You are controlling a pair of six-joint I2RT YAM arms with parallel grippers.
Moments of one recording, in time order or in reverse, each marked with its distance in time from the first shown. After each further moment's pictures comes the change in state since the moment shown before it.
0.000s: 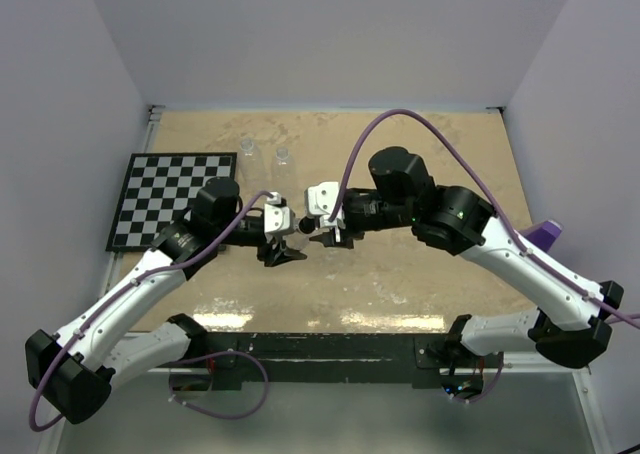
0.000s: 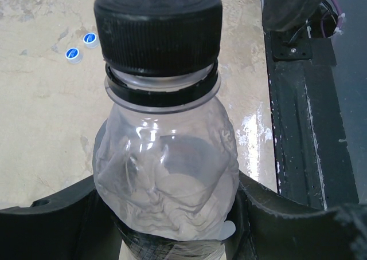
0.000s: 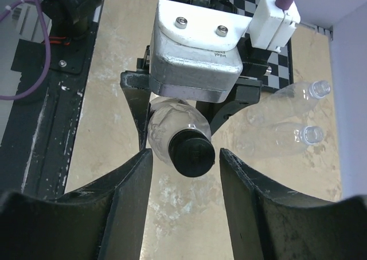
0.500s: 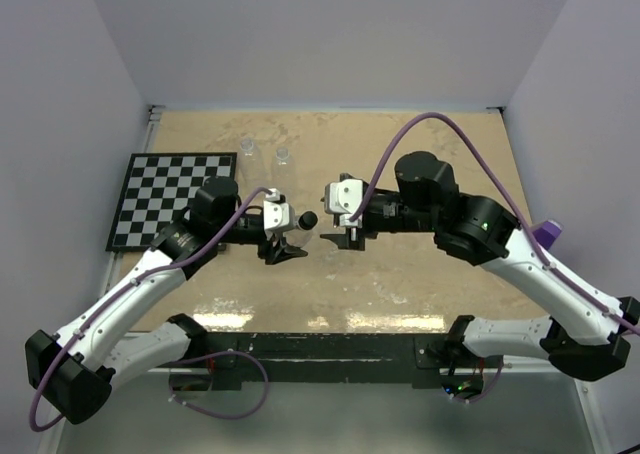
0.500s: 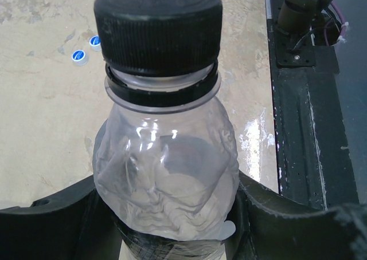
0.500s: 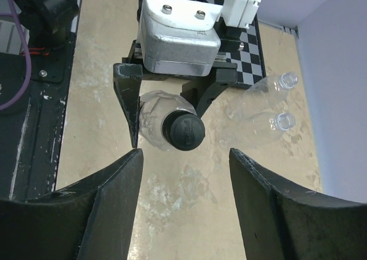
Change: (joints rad) left arm 0.006 0.000 0.003 0.026 -0.008 -0.029; right arm -0.020 -0.108 -0.062 0.050 0.063 0.036
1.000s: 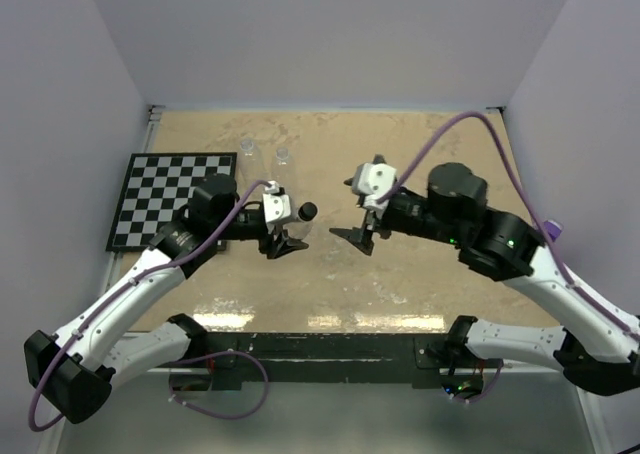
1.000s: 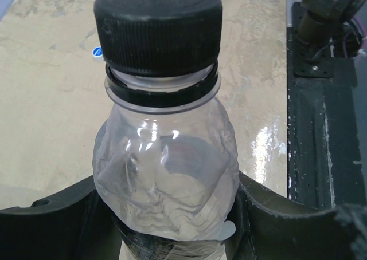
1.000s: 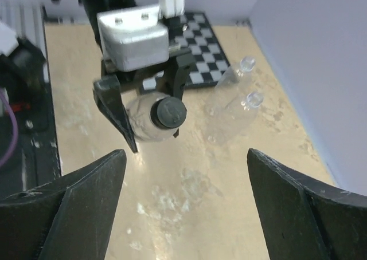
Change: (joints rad) left arm -0.003 0.003 0.024 0.022 -0.098 -0.058; right arm 0.000 -0.155 -0.081 0.123 0.177 0.245
